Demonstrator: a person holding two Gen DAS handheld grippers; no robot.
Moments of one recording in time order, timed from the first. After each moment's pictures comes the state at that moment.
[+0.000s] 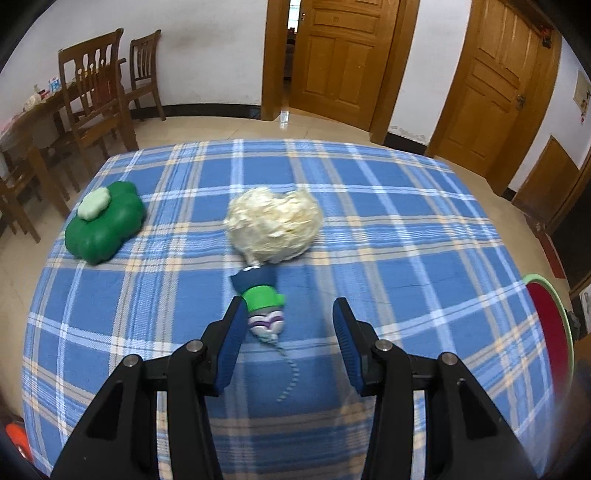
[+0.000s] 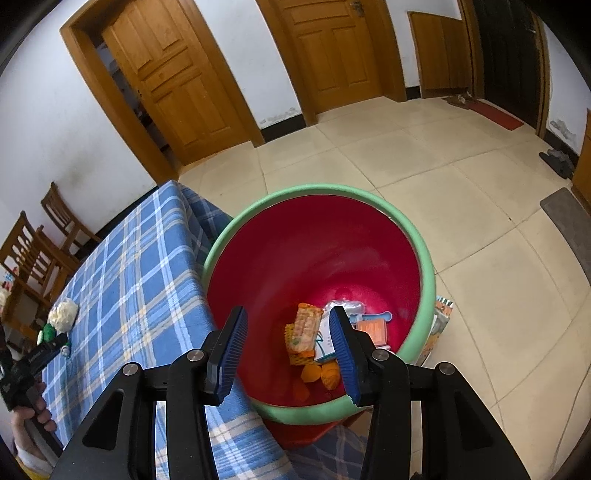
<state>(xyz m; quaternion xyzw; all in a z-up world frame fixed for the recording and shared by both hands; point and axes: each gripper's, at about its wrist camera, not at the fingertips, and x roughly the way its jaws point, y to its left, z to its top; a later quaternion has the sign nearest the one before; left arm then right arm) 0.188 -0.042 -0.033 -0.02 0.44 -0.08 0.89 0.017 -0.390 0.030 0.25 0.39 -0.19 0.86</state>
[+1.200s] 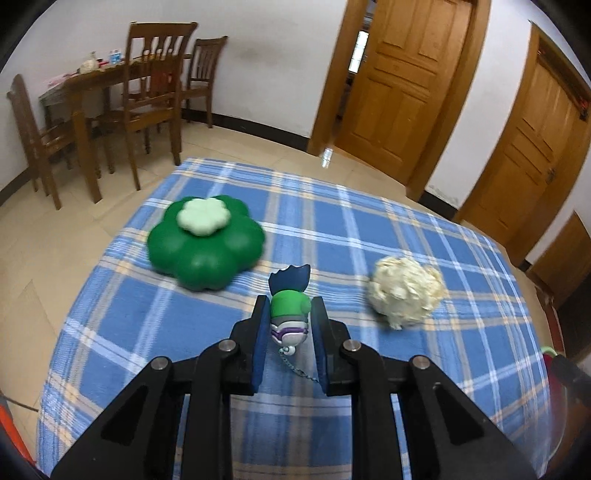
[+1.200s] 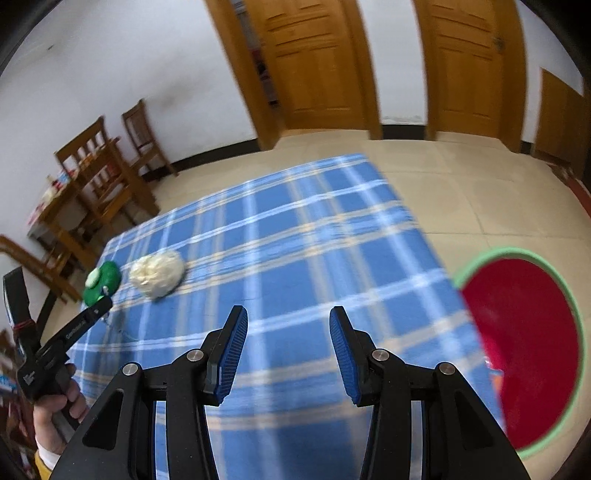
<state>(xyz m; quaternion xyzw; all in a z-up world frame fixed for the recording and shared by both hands) 0.204 0.062 -0.028 -0.11 0.38 -0.01 0.92 0.165 -0.198 0.054 0.13 0.42 0.01 0.90</state>
